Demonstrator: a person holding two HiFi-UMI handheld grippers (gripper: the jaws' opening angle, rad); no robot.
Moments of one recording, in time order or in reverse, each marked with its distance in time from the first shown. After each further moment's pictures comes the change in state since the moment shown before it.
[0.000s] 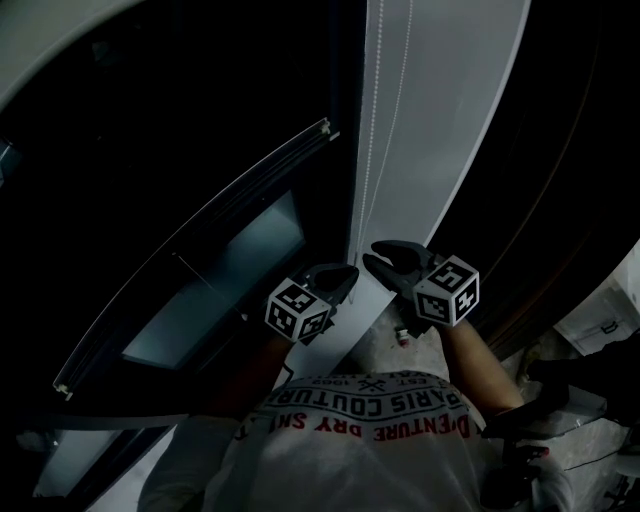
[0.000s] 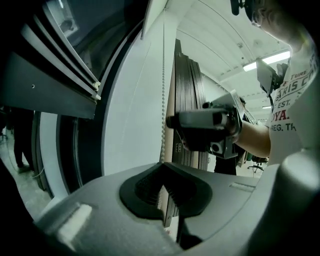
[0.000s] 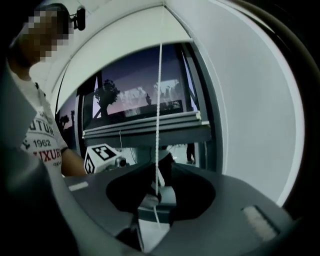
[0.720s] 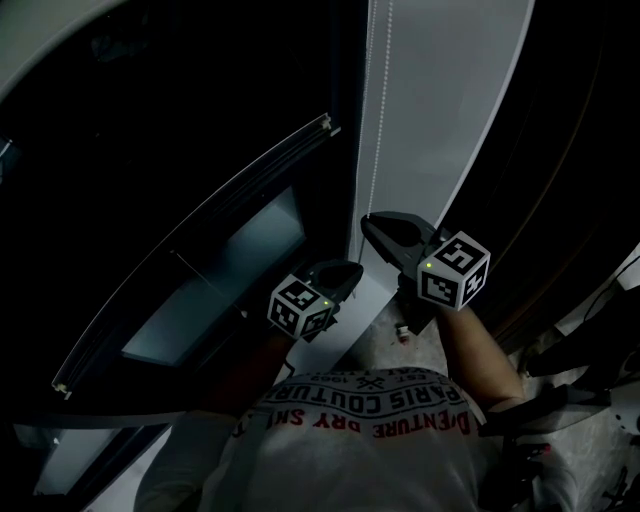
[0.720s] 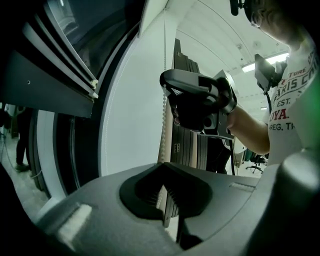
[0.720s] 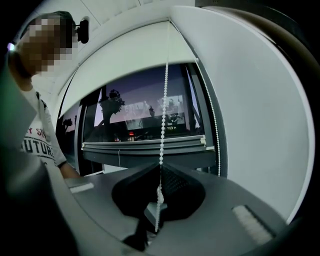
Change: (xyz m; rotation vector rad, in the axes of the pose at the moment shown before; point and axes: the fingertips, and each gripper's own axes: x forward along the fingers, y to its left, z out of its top) left arm 0.007 -0.002 -0.001 -0.002 0.003 -0.019; right arm 0.006 0.001 0.073 -0.045 -0.161 0.019
